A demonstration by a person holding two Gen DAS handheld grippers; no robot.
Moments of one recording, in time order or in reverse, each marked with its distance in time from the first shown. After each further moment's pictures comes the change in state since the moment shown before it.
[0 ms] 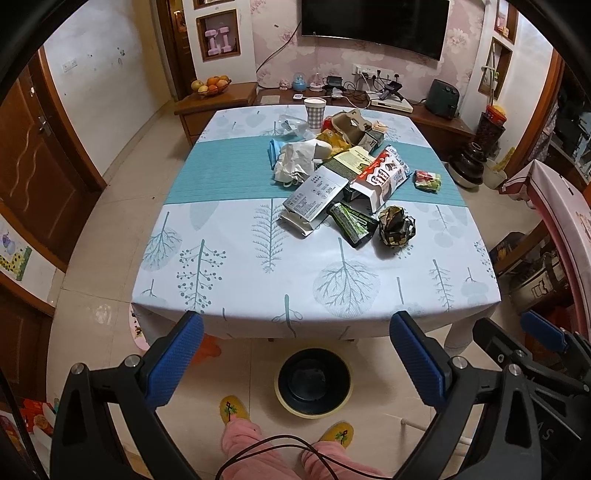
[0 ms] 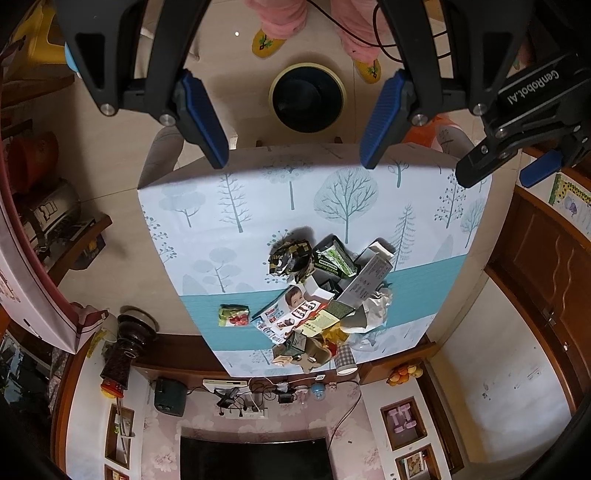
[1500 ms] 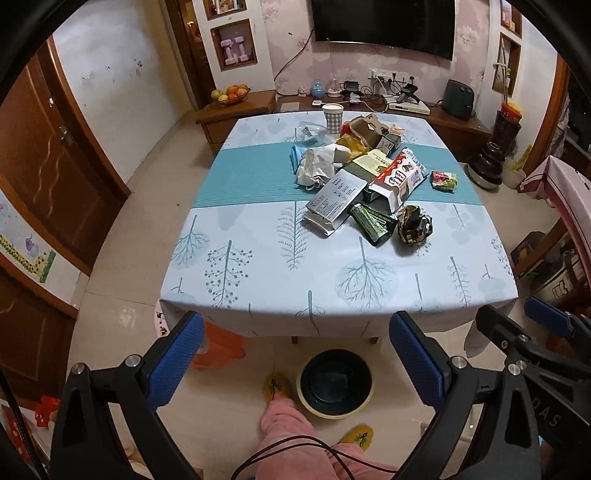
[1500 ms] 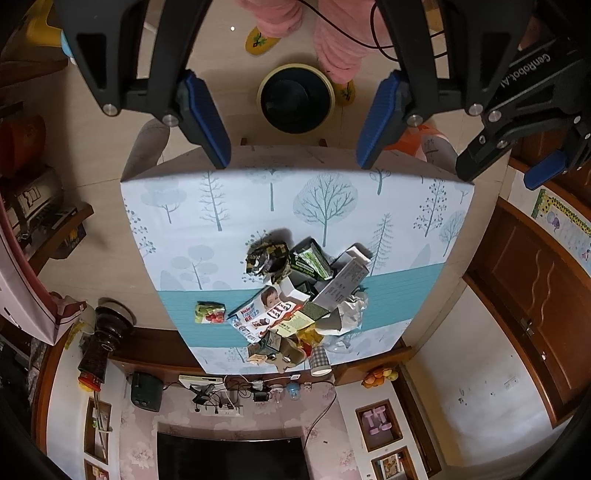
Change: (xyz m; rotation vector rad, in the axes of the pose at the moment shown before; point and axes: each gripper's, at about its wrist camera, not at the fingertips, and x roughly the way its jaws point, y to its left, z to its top) left arm -0.018 0.000 -0.007 0.014 -0.018 0.104; right arm -0.004 0.003 0.000 -0.054 -0.001 0.082
